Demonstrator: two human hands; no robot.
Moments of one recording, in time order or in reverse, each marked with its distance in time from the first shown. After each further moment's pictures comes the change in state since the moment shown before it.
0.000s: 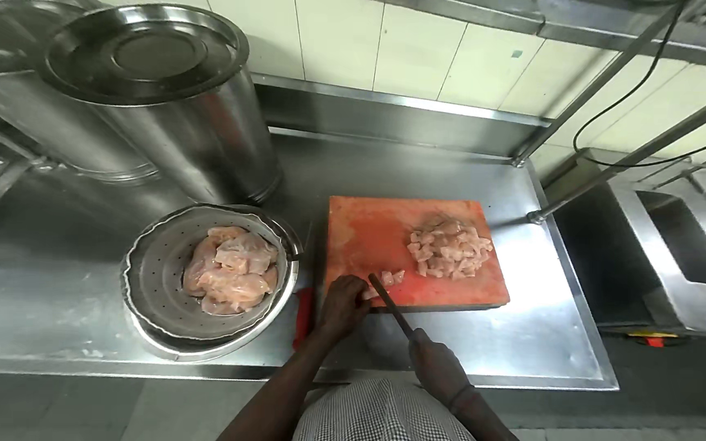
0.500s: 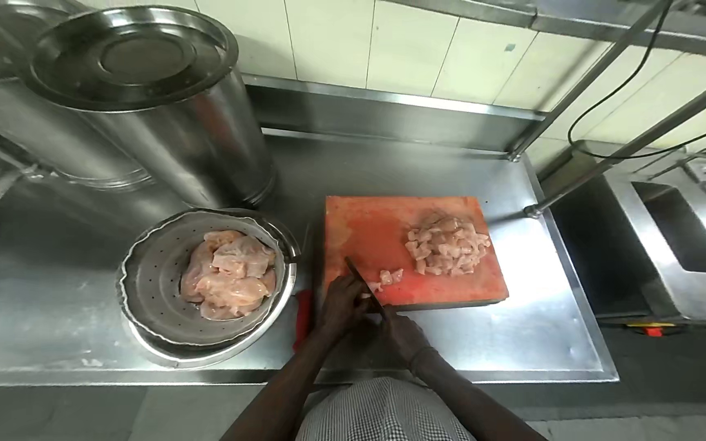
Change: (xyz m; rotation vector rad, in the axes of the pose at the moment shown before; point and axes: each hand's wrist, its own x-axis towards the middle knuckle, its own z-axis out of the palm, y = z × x) left_hand 0.001 -0.009 0.006 0.040 0.004 0.039; right_hand 0.060 -0.042 0.012 0.020 -0.003 -0.066
